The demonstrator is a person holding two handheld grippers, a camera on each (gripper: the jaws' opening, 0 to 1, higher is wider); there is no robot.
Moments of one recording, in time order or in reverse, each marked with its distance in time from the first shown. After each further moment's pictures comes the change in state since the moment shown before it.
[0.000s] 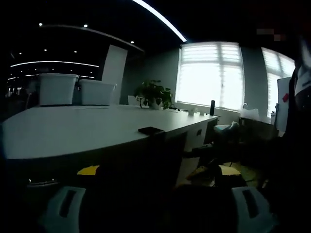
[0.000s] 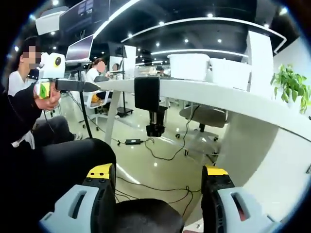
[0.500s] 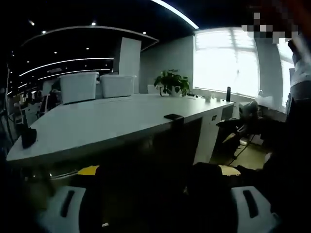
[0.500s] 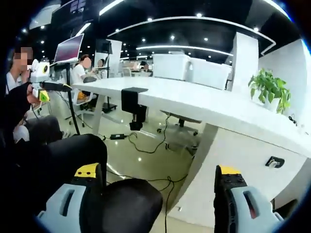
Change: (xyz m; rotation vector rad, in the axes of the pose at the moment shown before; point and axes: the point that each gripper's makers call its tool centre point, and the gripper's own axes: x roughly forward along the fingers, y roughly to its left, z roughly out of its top) left arm -0.097 0.026 -0.003 0.055 0.138 0.193; right arm -0.094 -0.024 0.007 0.001 0.051 -0.150
